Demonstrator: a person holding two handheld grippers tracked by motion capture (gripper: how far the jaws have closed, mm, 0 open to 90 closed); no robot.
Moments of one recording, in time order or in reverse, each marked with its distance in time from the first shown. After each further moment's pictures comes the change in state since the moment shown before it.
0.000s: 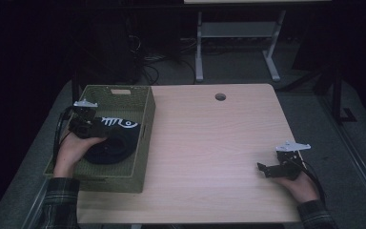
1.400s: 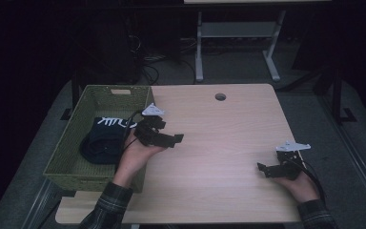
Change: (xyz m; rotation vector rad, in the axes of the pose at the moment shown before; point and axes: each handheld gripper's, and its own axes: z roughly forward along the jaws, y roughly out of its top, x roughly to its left) left arm -0.164 0.027 0.064 -0.083 -0.230 0.181; right arm 0.000 0.000 0.000 0.000 0.000 0.001
